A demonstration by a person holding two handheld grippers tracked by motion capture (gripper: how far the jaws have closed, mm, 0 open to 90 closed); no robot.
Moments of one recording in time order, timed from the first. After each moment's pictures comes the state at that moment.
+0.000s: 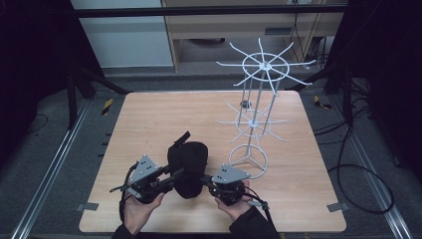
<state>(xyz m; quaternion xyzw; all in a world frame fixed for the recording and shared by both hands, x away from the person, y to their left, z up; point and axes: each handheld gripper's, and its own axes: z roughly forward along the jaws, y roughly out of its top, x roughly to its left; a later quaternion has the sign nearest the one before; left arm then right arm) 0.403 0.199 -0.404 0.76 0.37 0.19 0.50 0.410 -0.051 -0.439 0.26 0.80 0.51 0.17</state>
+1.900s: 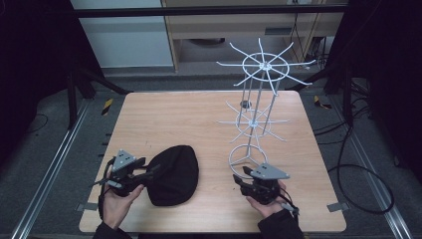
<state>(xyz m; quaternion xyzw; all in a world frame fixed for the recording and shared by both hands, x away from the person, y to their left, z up) 0.428 0.250 -0.411 0.76 0.45 0.22 0.42 0.412 -0.142 -0.452 0.38 0.77 0.47 0.22</state>
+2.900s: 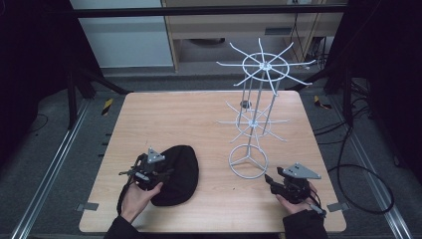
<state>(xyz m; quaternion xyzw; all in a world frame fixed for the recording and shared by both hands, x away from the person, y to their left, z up) 0.460 0.207 -0.443 0.83 0.44 0.18 0.30 0.417 -0.223 -0.474 0.46 0.74 0.42 0.24</state>
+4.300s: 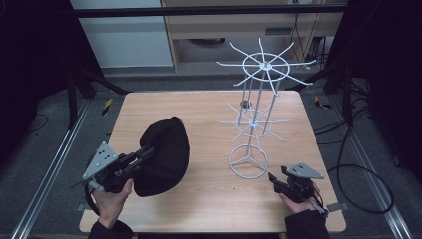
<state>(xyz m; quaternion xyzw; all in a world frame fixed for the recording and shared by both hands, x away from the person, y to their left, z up) 0.396 0.250 -0.337 0.70 0.35 0.25 0.57 0.419 -0.232 -0.476 0.47 0.74 0.41 0.26</state>
